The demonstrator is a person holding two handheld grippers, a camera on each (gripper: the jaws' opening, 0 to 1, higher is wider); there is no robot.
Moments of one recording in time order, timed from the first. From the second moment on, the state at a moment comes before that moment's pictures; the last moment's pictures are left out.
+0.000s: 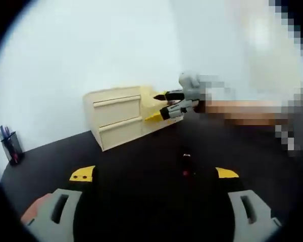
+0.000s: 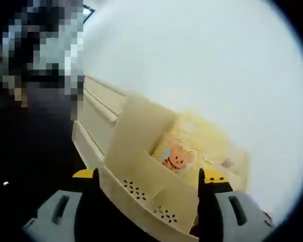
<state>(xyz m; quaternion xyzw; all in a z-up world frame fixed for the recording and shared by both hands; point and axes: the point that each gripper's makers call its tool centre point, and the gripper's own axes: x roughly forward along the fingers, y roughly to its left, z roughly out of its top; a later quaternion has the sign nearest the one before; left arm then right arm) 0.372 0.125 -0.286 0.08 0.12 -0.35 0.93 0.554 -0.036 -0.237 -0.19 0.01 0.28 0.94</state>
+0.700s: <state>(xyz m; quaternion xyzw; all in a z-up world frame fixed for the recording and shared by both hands) 0.373 0.121 -0.281 0.07 0.12 -0.35 0.93 0.485 -0.039 -0.181 -0.19 -0.07 0.45 0.87</state>
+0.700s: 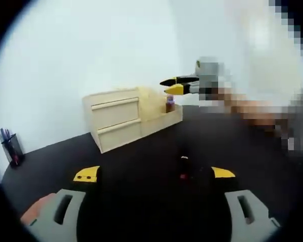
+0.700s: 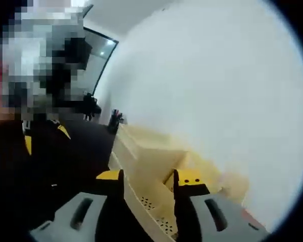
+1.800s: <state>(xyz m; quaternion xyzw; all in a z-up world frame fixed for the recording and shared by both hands) 0.374 0.091 -0.278 0.09 0.10 -0.35 0.93 0.378 -0.001 -0.275 -0.23 0.07 0.68 0.70</state>
